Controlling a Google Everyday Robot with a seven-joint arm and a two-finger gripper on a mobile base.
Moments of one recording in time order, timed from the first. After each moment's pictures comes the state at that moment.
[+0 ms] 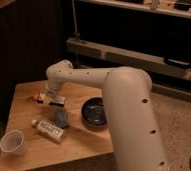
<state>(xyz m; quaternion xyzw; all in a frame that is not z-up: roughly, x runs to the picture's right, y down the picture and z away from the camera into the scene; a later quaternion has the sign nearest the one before) -0.267 0.044 0.838 -0.32 -0.19 0.16 0.91</state>
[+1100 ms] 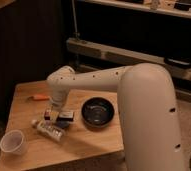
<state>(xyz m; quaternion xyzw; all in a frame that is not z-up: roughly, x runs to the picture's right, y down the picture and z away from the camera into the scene) -0.216 0.126 0.776 -0.38 -0.11 0.13 0.91</state>
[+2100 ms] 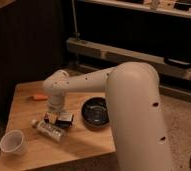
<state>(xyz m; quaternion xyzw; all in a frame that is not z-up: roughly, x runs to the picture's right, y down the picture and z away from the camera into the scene) -0.224 0.142 0.800 -0.38 -0.06 0.17 0.91</state>
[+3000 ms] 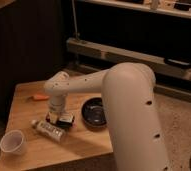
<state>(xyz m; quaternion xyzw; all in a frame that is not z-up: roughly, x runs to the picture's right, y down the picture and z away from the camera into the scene) -0.220 0.147 0.817 -0.38 -0.04 0.20 0.90</state>
